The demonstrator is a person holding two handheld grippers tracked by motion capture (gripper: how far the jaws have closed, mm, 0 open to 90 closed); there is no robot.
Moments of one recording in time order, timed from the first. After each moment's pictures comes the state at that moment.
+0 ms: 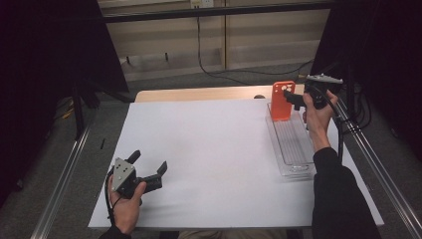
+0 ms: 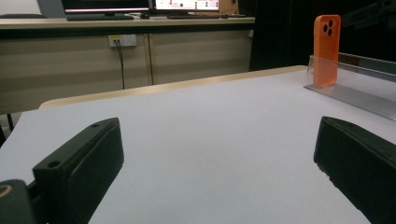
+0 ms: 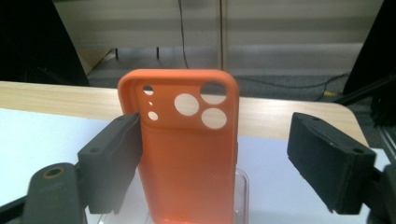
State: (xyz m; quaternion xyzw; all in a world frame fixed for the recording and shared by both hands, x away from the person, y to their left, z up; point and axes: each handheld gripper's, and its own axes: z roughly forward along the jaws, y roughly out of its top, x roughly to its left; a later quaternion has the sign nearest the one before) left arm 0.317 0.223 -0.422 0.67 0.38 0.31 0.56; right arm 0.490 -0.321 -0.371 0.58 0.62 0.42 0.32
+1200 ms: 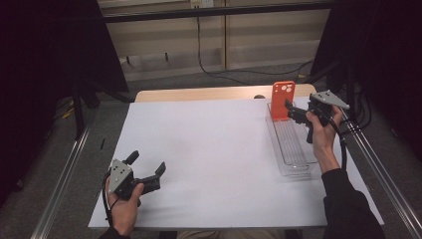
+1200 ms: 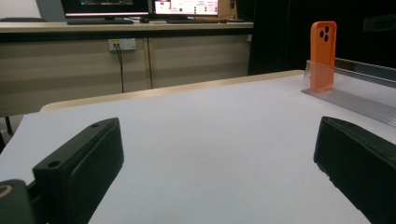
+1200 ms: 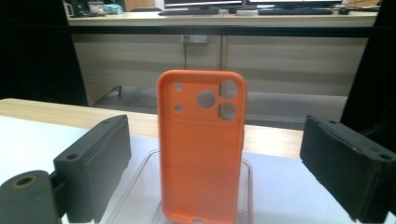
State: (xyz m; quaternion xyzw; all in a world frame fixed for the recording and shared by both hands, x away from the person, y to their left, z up) left arm 0.313 0.228 -0.419 0.66 0.38 0.31 0.56; right arm 0.436 -0.313 -0.386 0.53 0.59 0.48 0.39
